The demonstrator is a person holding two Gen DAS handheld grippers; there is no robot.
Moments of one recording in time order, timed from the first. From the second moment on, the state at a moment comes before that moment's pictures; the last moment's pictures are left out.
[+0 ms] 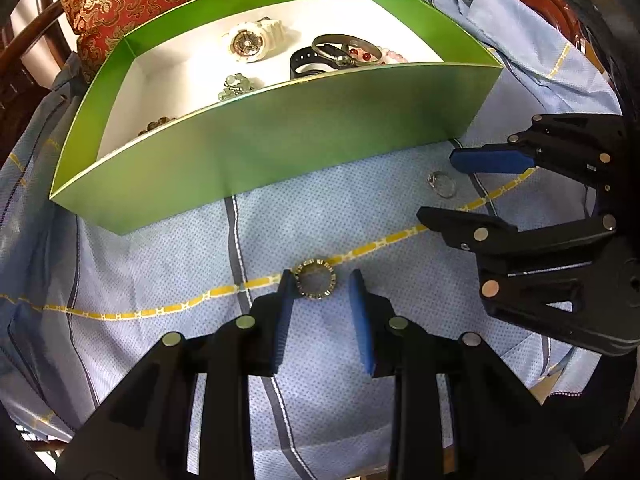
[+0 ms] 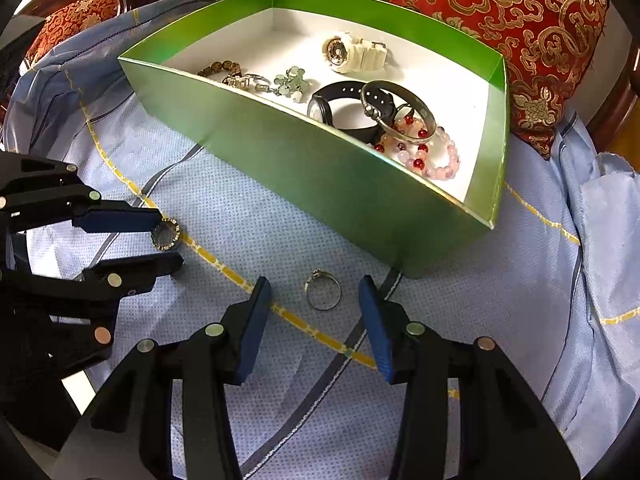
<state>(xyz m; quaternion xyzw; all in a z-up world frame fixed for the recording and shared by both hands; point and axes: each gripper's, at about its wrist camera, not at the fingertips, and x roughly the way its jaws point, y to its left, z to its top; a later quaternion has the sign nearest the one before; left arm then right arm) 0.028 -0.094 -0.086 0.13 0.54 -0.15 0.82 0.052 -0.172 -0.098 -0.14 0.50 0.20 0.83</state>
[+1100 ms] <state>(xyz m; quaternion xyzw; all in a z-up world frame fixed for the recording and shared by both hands) 0.030 -0.069 -0.086 0.09 0.54 -0.08 0.84 0.047 -0.156 -0.099 -0.17 0.48 0.22 0.83</state>
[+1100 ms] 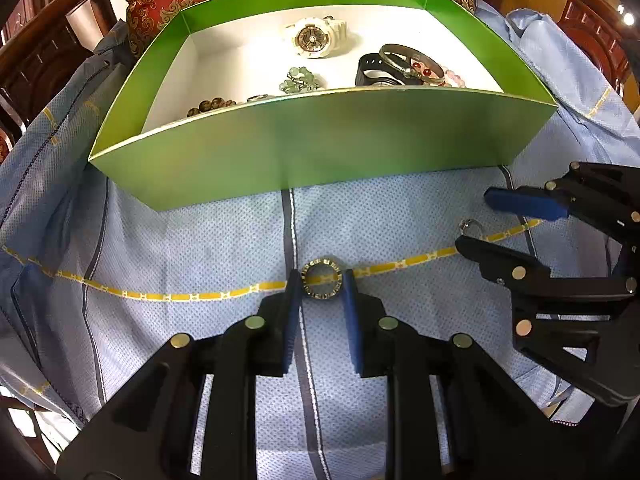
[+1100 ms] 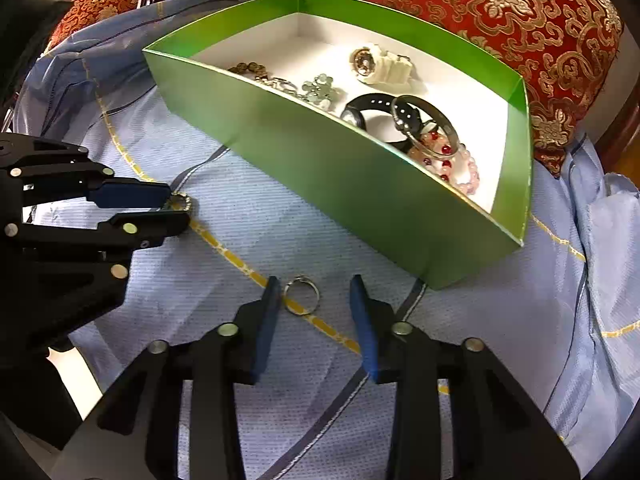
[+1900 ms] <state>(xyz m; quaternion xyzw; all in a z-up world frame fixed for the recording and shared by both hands) 0.028 -0.055 -0.069 0.07 0.52 -0.10 0.85 0.046 -0.164 -0.082 -0.13 0.48 0.24 0.84</state>
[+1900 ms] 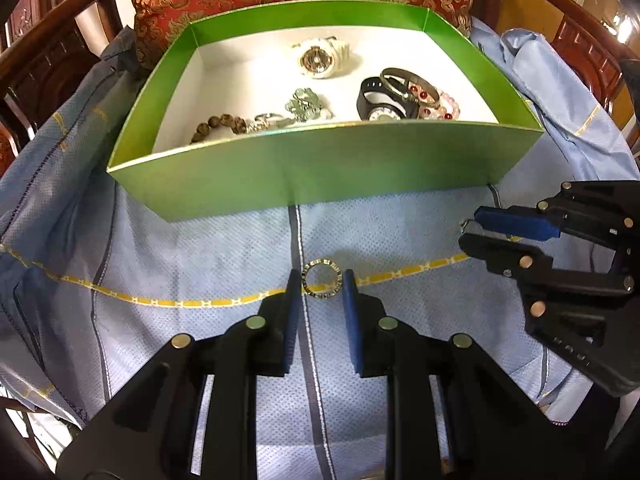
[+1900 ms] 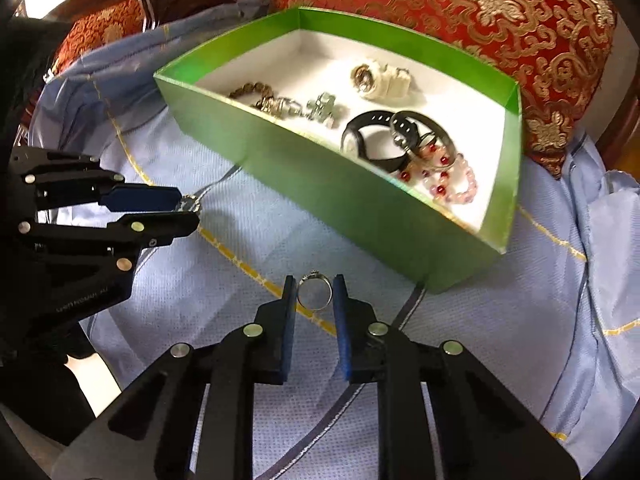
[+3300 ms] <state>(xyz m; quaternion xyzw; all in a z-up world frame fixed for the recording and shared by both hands) 0.031 -0.057 -0.087 0.06 0.55 -0.15 0.82 0.044 -0.146 -0.102 -0.16 0.49 0.25 0.82</state>
